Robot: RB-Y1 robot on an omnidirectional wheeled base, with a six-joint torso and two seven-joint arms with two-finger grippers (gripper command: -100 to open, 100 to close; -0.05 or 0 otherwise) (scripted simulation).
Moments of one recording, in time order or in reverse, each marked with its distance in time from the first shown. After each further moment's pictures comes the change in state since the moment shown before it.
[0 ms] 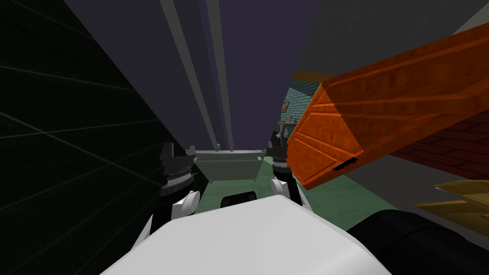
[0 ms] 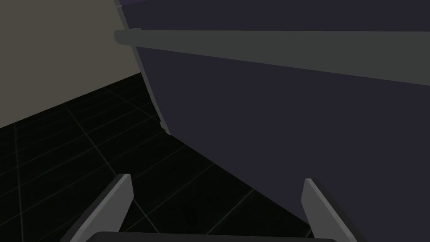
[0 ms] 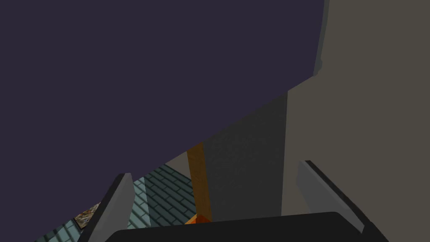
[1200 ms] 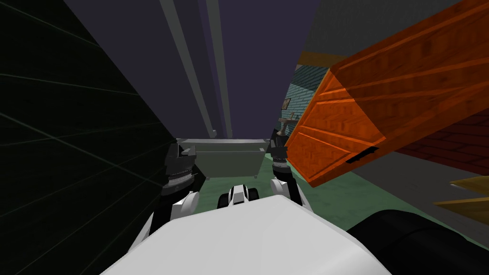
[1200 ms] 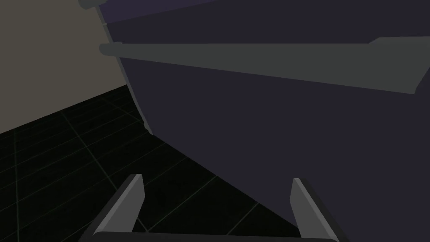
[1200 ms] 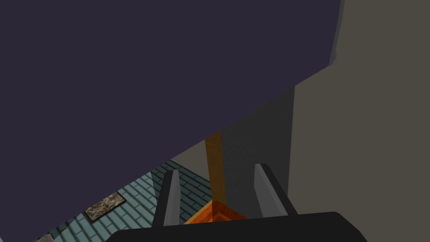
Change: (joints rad) left arm -0.005 0.046 -0.004 0.018 -0.002 -0.008 -0.003; right arm 0.000 0.000 0.000 0.000 0.000 0.000 0.000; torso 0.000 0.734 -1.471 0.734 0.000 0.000
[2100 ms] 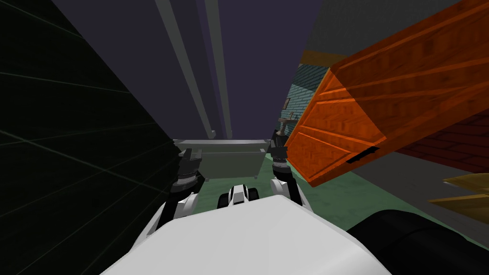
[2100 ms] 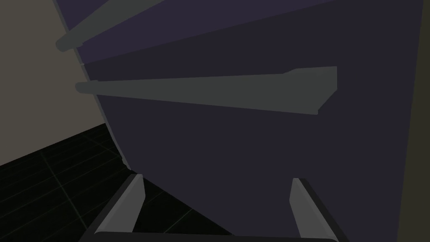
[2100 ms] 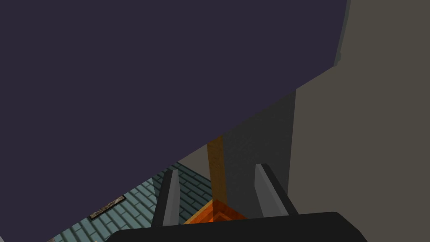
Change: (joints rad) left arm -0.054 0.140 -0.008 0.198 0.001 -0.095 -0.014; right arm 0.000 0.000 0.000 0.000 0.000 0.000 0.000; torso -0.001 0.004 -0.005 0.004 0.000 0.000
